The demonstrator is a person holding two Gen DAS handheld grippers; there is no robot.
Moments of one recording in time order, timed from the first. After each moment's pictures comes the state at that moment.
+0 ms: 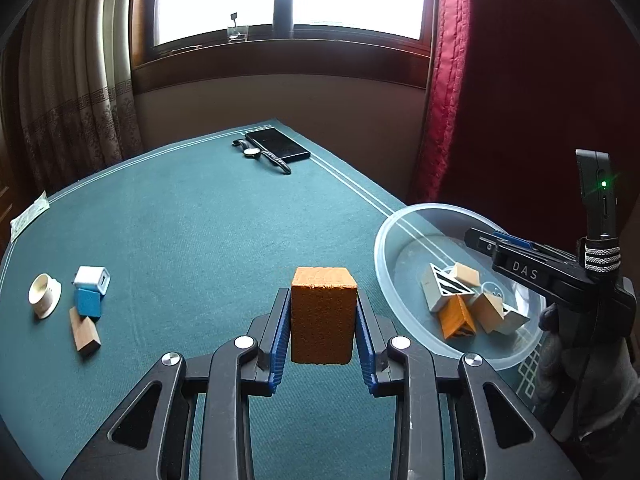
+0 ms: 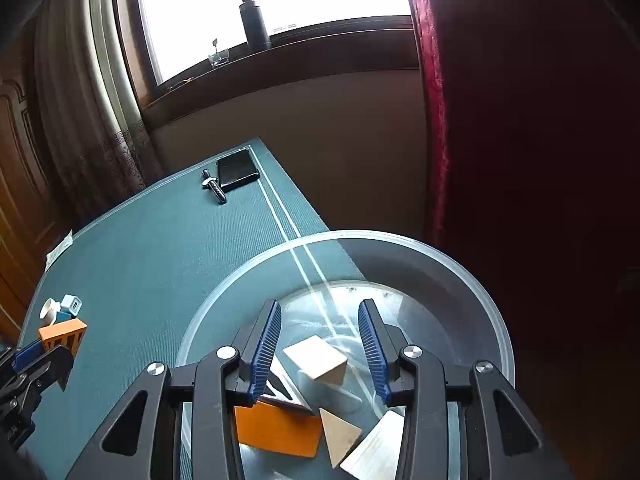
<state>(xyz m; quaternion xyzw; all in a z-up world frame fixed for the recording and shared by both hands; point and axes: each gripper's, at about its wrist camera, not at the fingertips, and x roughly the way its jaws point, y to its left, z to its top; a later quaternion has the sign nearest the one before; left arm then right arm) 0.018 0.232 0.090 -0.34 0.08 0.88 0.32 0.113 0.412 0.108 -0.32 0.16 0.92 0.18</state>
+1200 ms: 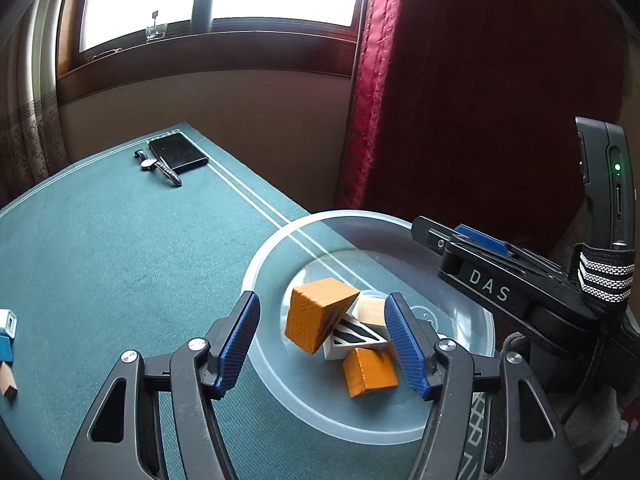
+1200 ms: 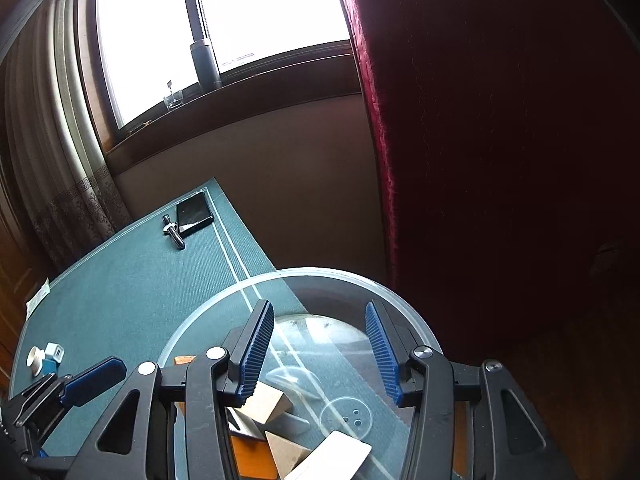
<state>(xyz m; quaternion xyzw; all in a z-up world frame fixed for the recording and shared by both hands) 0.016 0.320 0.077 -0.34 0.08 0.84 0.42 0.139 0.438 0.121 -0.27 0.18 0.91 0.25</state>
